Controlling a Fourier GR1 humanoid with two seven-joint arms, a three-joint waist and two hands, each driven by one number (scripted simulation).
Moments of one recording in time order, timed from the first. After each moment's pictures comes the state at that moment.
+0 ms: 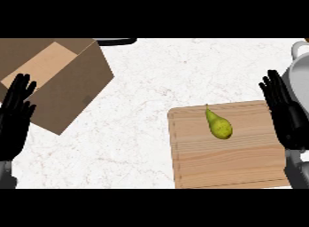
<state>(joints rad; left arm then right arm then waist) -0.05 0.45 -0.04 -1.66 0.43 0.22 0.04 -0.16 -0.45 0.16 -1.48 -0.36 -0.20 -0.12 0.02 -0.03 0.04</state>
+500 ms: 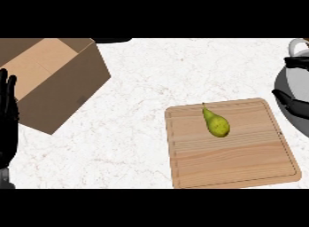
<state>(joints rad) -0.02 0.42 -0.04 -1.79 0.28 0.32 -0.10 -0.29 -0.67 0.04 -1.46 -0.25 -0.06 -0.30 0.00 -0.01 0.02</state>
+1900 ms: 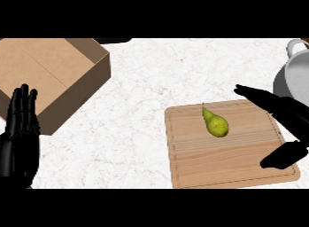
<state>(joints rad) 0.08 0.31 -0.16 -1.89 0.16 0.36 -0.16 -0.29 -0.85 0.41 -1.69 0.15 0.18 0.07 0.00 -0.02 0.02</state>
